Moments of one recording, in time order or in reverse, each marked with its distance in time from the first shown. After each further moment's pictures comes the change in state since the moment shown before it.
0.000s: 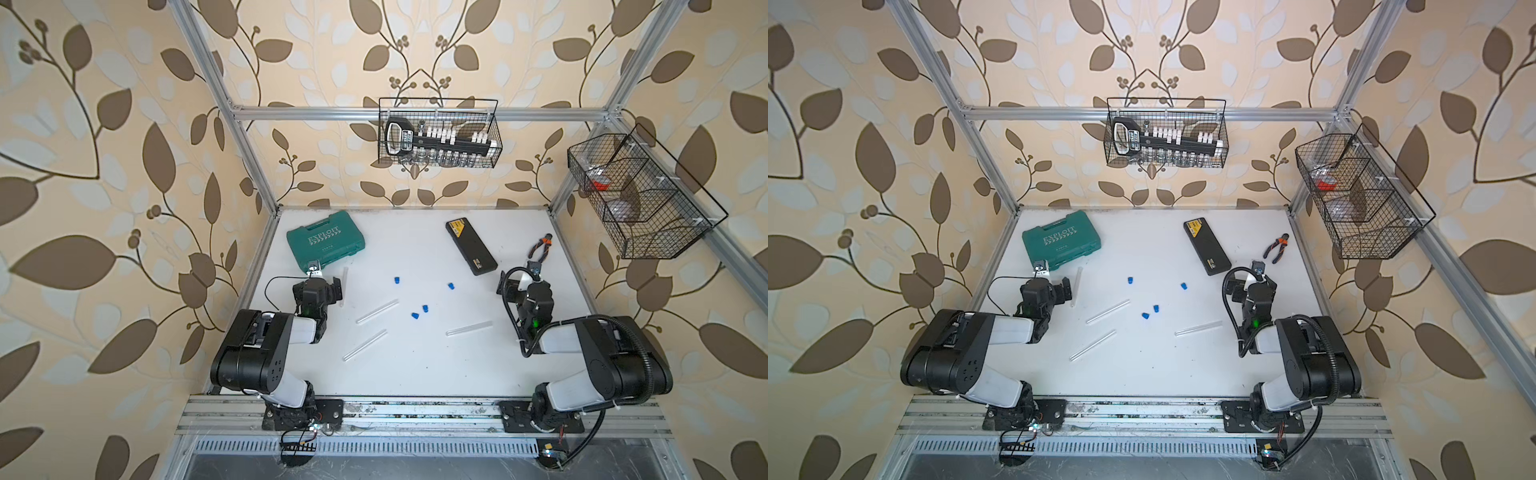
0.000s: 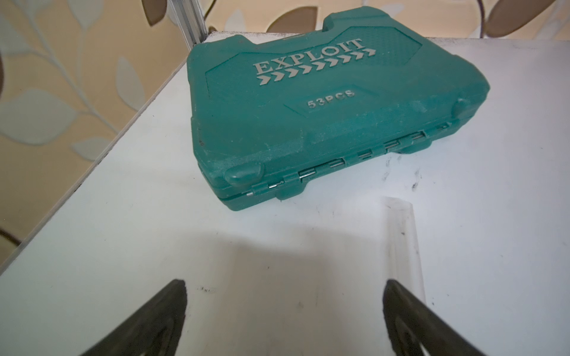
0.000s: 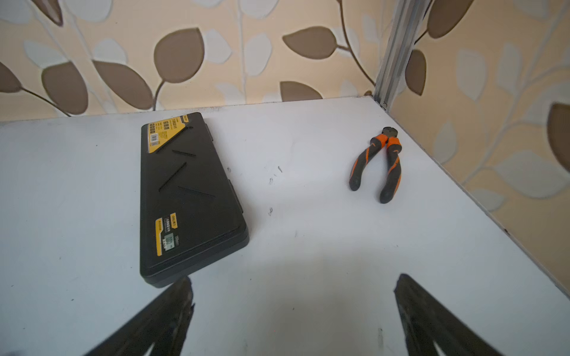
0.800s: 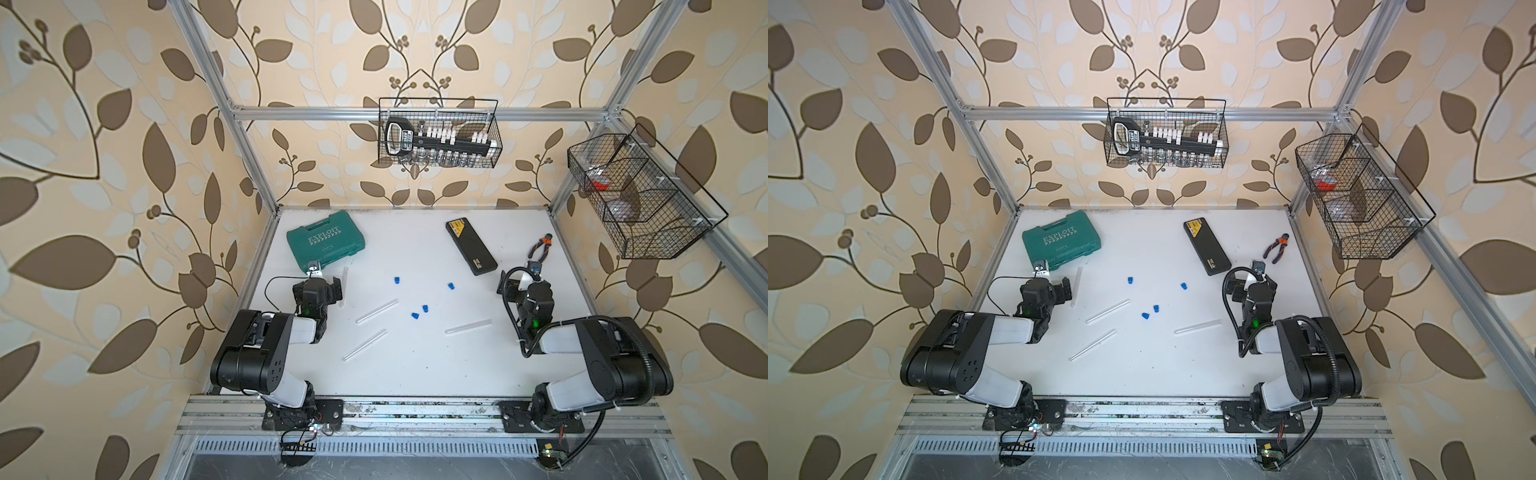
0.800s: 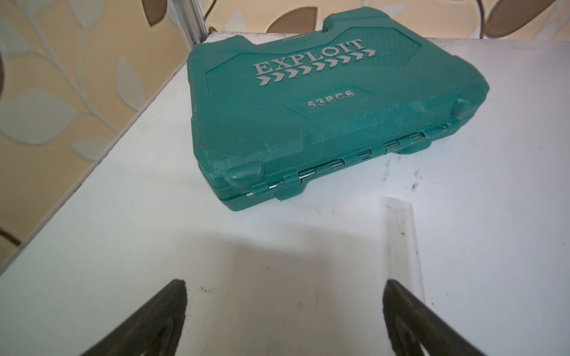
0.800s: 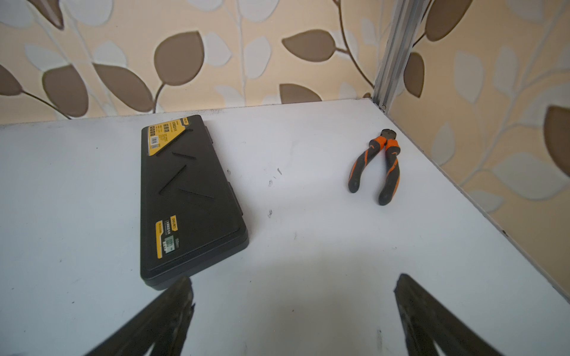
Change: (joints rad) left arm 0.000 -0.022 0.000 -0.023 0.000 0.000; right arm 0.000 -0.044 0.000 -0.029 0.006 0.000
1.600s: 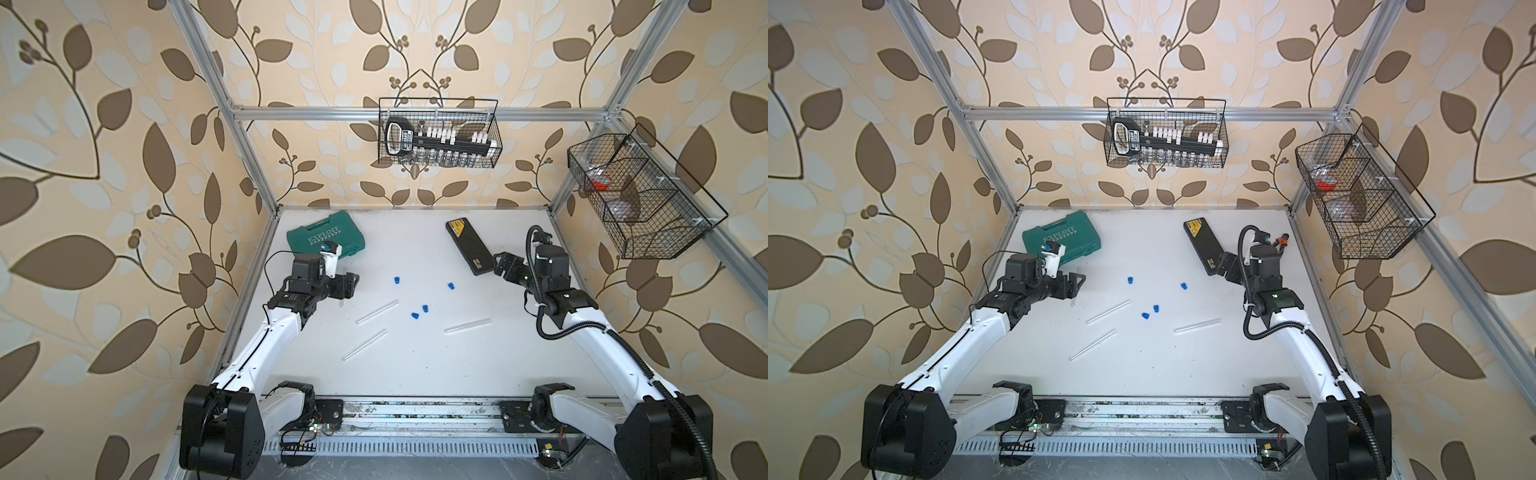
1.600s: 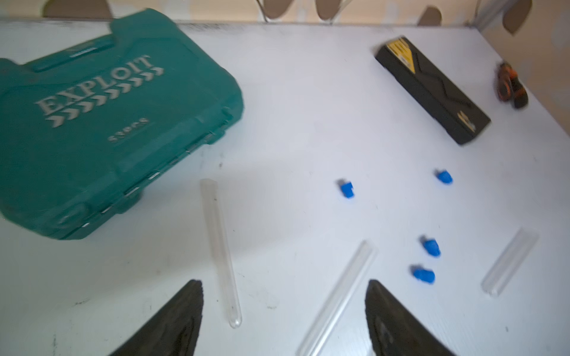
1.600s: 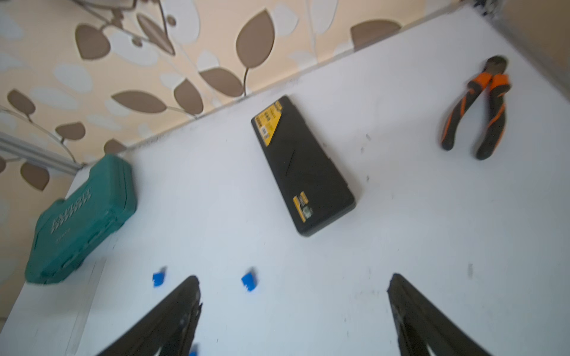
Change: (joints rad) left arm -0.064 -0.392 0.389 -1.004 0.607 0.127; right arm 0.095 -0.362 0.532 -1.236 -0.294 0.375
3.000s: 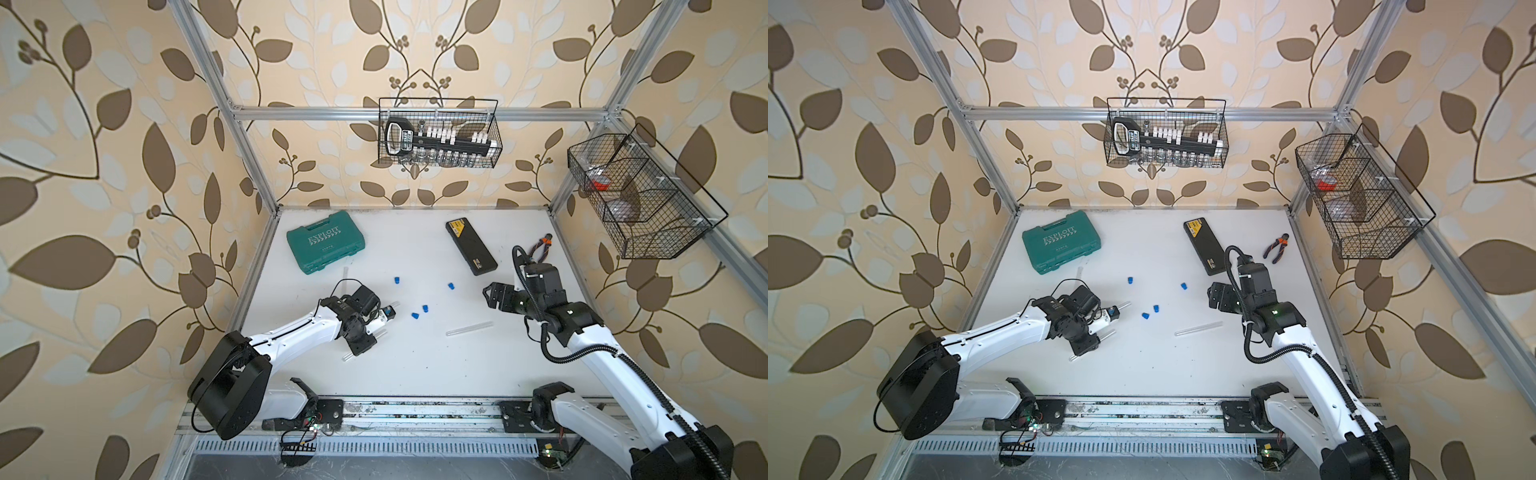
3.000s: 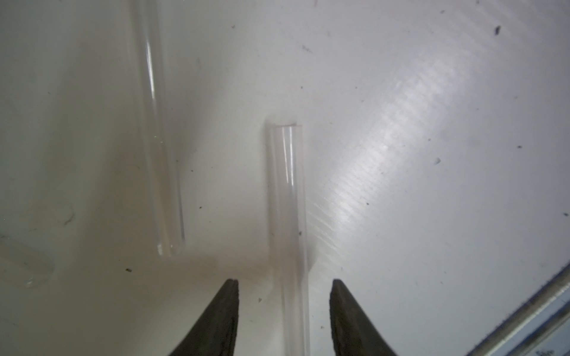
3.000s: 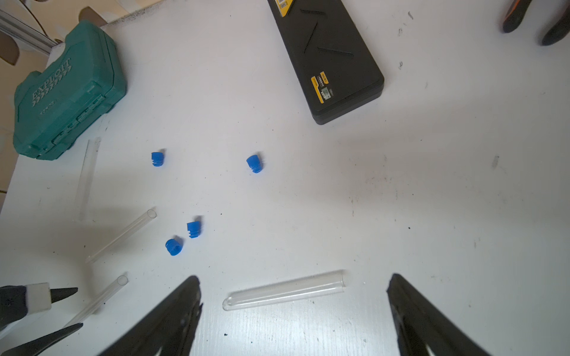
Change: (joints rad) left arm -0.476 0.209 -0.049 -0.368 -0.268 0.359; right arm 0.101 -0.148 -0.052 -0.299 0.000 -0.038
